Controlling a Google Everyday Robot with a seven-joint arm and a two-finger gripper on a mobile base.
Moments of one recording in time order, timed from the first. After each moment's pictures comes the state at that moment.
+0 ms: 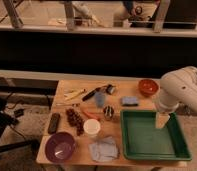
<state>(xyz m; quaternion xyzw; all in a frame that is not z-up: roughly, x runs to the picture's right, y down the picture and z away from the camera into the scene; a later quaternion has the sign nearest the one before) 0.293 0.114 0.680 -0.28 0.02 0.03 0.96</state>
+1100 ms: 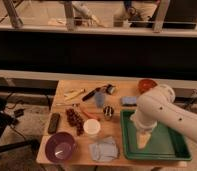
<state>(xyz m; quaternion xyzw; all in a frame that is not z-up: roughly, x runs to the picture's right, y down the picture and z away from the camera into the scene) 0.175 0.211 0.662 -0.32 -0.05 -0.06 0.94</state>
